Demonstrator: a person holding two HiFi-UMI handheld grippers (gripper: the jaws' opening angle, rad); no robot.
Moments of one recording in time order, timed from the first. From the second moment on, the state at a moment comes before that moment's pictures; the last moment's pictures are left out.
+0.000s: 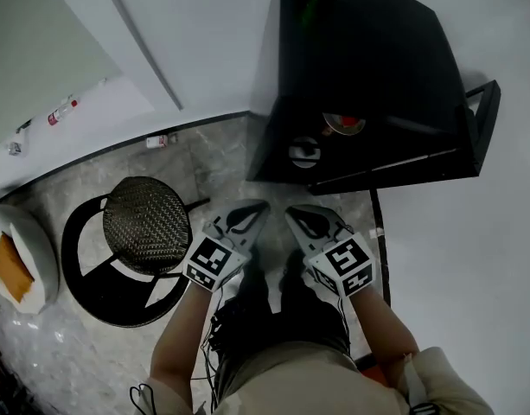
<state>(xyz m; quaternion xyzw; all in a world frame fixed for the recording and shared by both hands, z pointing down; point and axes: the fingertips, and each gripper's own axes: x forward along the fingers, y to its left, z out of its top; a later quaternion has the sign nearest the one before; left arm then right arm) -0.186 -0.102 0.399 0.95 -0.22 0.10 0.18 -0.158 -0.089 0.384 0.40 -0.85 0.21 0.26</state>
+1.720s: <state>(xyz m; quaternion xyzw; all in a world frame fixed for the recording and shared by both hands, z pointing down) -0.118 -0.022 0.230 0.97 -0.23 0.07 0.03 -0.095 -0.004 0.233 0.45 -0.87 0.09 0.17</state>
